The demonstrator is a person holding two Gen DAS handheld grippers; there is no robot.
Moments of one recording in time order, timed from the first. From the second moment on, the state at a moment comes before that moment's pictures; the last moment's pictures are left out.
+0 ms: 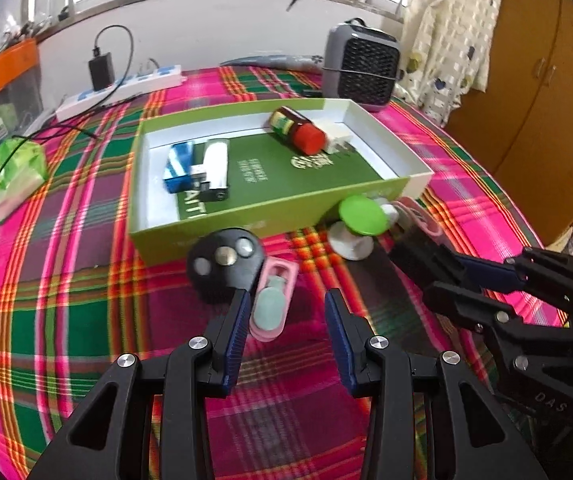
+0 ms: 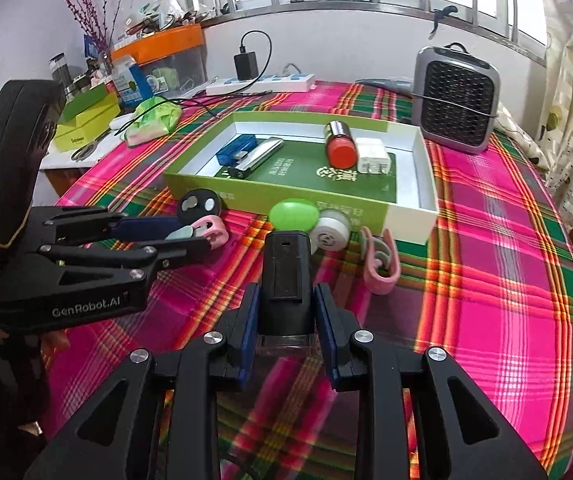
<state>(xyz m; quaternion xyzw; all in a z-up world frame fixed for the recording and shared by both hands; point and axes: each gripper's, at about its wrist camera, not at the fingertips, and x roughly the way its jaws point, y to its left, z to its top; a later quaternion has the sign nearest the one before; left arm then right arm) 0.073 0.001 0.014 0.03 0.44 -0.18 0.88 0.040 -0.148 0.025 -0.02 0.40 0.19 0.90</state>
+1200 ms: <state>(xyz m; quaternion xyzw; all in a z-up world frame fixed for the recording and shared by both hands) 0.090 -0.009 0.003 0.05 0.44 -0.09 0.89 0.045 -0.172 0.020 0.00 0.40 0.19 0.90</state>
